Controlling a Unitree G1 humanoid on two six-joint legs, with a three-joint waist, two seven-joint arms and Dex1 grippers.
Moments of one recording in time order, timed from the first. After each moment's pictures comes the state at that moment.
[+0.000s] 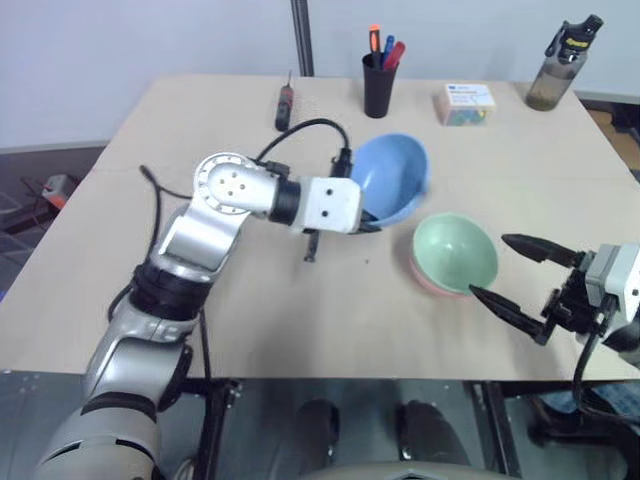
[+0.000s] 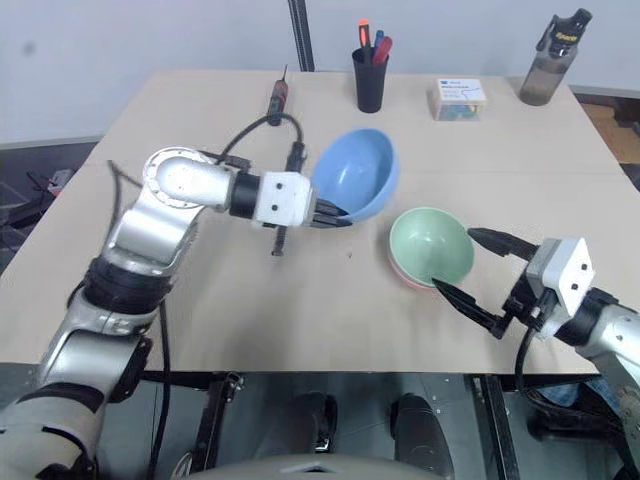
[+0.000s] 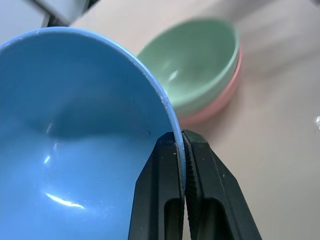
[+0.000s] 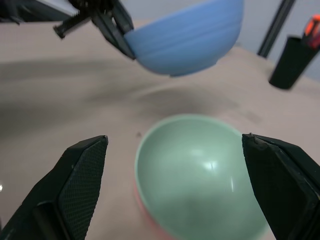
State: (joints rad) left arm -0.91 0.55 -0.33 0.01 -0.07 0.05 -1.34; right arm 0.31 -0.72 -0.47 -0.70 0.64 0.34 0.81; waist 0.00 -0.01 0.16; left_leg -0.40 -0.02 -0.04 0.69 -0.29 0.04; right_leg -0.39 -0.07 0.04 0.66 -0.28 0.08
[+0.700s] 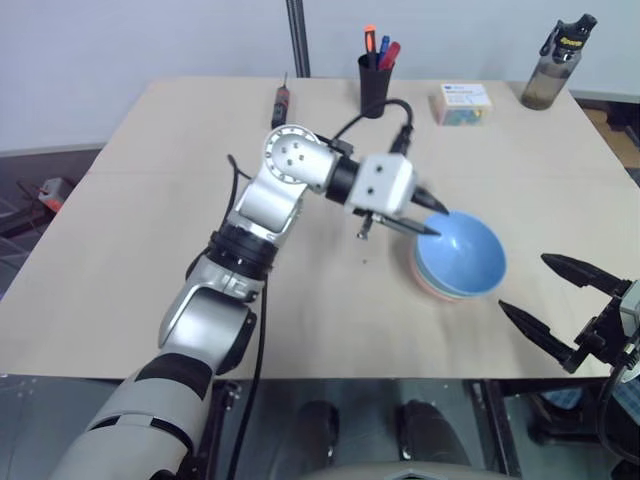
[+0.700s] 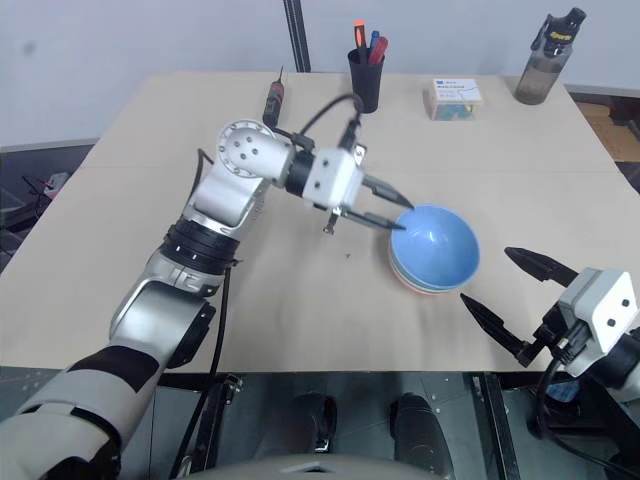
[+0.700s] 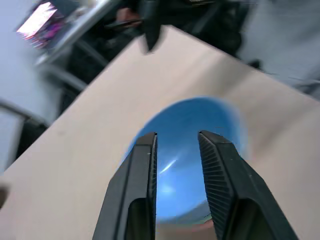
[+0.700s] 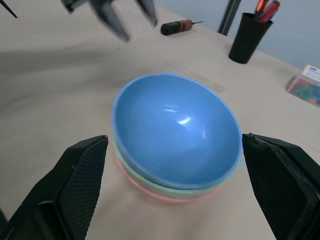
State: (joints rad) left arm -1.06 0.36 -0.27 0.31 -0.18 -0.05 -1.37; right arm 0.44 -0.68 -0.55 -0.79 0.61 0.36 0.75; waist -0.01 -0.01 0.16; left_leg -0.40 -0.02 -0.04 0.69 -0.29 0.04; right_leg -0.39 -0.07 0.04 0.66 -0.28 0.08
